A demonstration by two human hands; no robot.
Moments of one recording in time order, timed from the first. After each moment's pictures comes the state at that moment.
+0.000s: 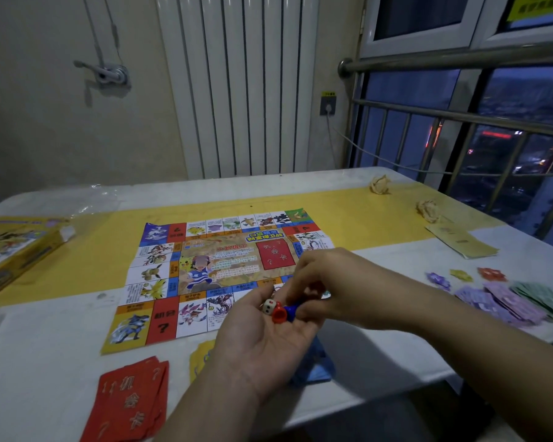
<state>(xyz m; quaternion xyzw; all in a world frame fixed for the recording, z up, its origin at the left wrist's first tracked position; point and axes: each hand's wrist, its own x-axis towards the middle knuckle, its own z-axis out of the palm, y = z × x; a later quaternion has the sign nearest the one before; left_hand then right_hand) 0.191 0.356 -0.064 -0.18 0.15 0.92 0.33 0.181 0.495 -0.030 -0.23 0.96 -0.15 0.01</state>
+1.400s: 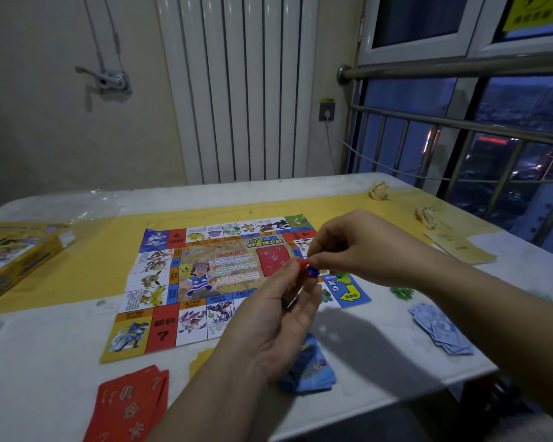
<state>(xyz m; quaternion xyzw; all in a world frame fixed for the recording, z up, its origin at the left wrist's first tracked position) 0.171 0.372 -0.060 -0.12 0.26 0.92 0.27 0.170 0.509 0.004 -0.09 0.95 -0.31 -0.02</state>
